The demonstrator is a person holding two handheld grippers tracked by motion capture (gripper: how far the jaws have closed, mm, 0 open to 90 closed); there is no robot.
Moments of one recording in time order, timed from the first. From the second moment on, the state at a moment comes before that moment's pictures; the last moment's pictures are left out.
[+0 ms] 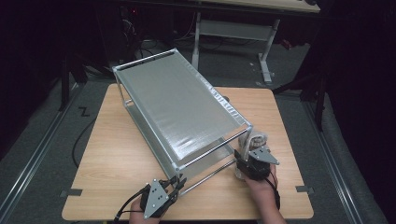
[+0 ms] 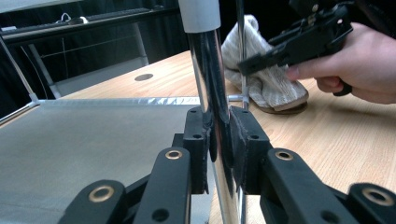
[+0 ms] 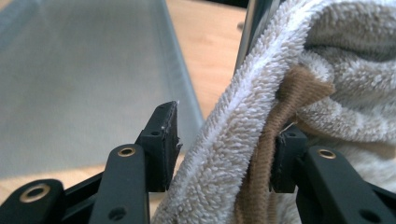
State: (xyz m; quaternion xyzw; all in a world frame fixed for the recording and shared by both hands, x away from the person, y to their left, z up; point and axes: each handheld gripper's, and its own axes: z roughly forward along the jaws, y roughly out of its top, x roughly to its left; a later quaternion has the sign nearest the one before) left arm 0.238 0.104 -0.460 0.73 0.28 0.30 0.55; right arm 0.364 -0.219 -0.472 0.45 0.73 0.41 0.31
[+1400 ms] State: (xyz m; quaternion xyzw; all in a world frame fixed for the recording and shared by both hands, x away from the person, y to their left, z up) left arm 0.239 0.104 -0.461 0.72 0.28 0.30 0.55; right arm 0.352 -0.216 -0.424 0.41 0.69 0.46 0.36
